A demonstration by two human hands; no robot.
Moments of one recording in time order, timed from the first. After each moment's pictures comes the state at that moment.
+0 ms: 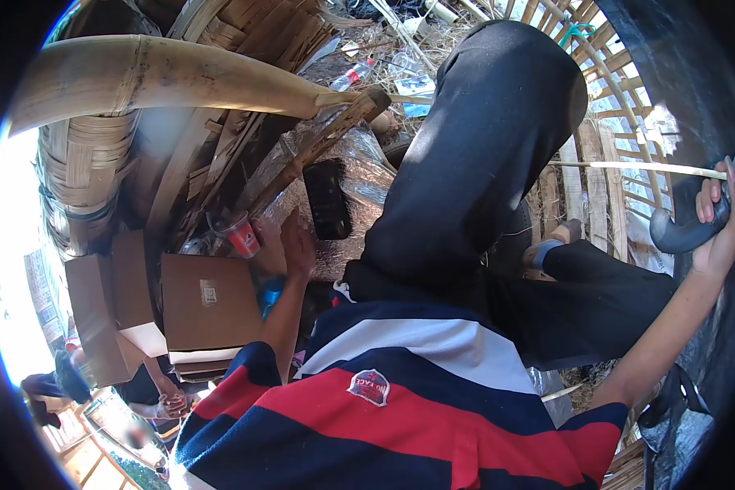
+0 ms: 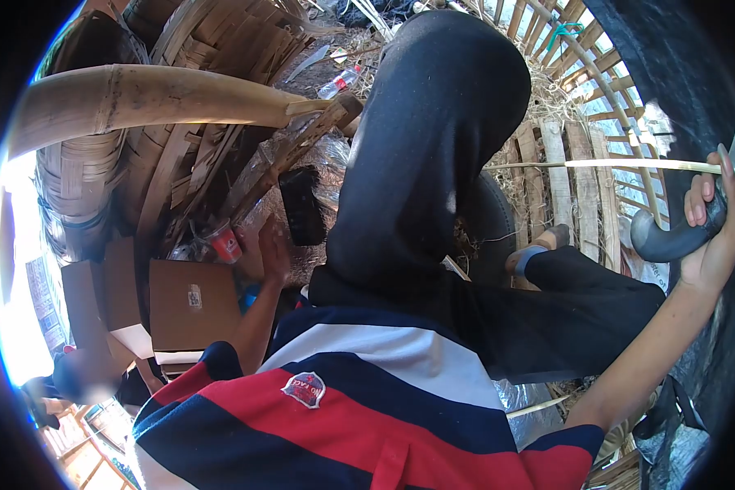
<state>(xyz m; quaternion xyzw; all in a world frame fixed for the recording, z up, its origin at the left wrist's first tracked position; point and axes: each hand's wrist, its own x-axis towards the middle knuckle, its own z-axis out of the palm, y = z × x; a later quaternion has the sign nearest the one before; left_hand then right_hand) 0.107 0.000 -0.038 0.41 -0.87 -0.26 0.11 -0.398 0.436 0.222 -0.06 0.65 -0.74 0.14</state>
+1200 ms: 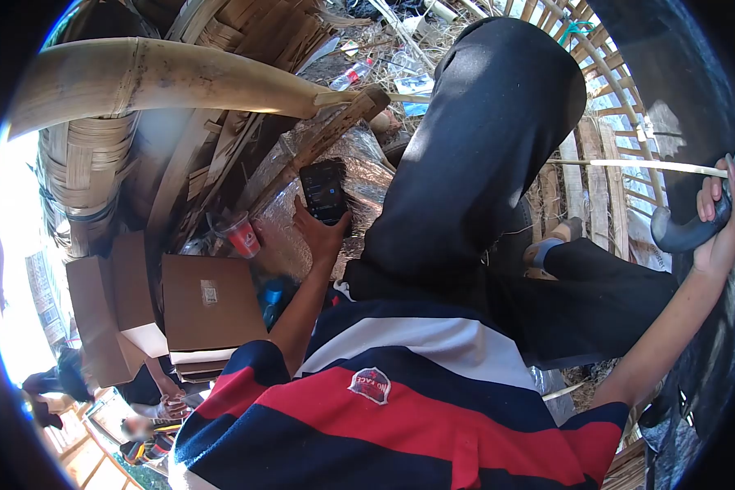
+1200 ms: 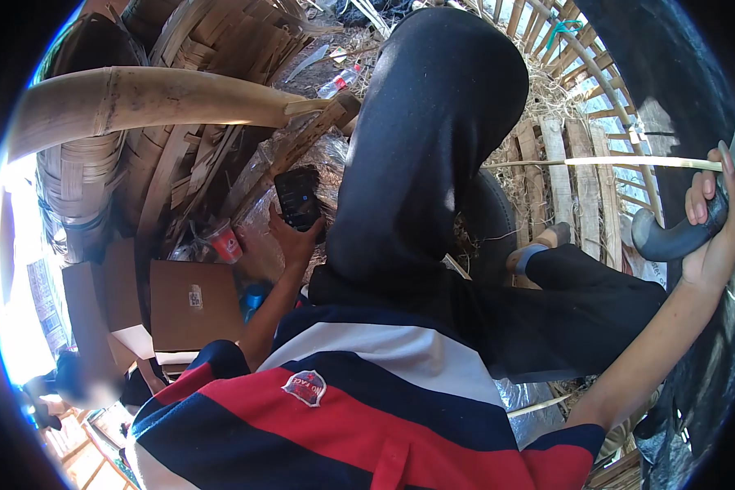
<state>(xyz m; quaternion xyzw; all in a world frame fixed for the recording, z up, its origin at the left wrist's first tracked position) 0.025 0.044 -0.020 0.55 -0.80 -0.21 0.09 -0.400 0.439 0.222 -0.07 0.66 -0.73 0.15</state>
